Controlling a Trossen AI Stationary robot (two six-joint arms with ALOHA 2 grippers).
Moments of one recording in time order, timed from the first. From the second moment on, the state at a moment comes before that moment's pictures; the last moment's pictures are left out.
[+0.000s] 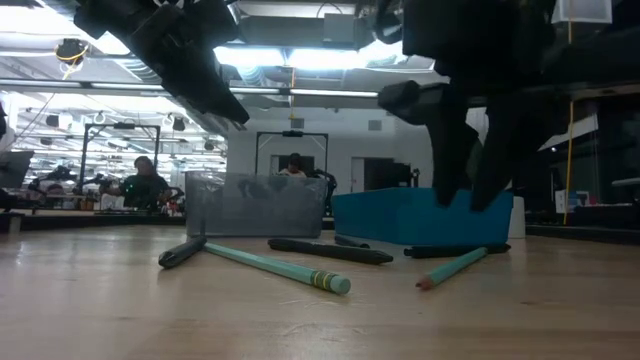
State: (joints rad) left arm -0.04 1.17 0.66 -0.14 -0.12 -0.08; right arm 0.39 1.86 1.25 -0.67 0.11 -0.24
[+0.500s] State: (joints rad) left arm -0.07 1.17 0.66 -0.14 -0.12 -0.10; right arm 0.41 1.90 1.25 -0.63 0.13 -0.23
